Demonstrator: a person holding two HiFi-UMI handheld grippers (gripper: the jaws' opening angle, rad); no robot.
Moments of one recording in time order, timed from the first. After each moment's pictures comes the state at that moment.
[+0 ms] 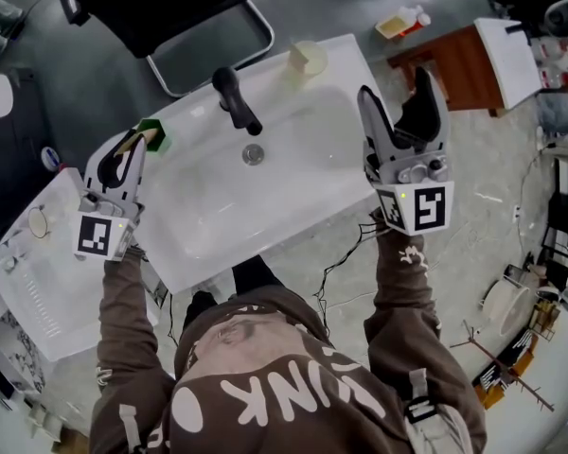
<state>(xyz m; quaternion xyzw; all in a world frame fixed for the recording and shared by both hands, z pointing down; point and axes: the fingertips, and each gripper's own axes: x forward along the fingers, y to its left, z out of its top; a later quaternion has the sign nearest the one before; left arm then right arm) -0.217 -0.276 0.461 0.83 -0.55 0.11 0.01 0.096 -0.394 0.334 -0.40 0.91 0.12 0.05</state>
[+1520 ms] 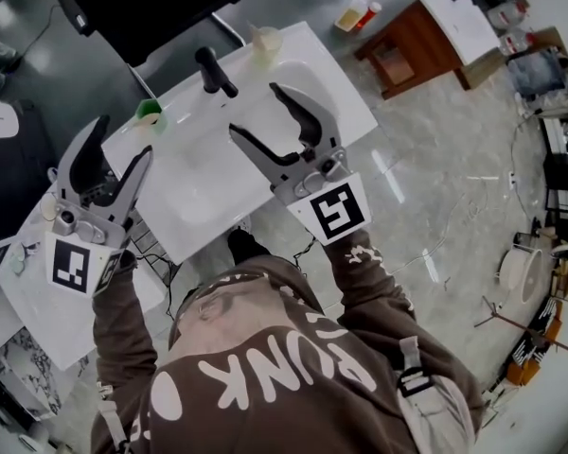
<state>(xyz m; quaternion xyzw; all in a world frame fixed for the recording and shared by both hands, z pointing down) -0.140 -0.166 0.259 0.89 -0.45 0.01 -0.10 -0.008 -0.203 0.293 -0.31 0.94 0.12 0.04</state>
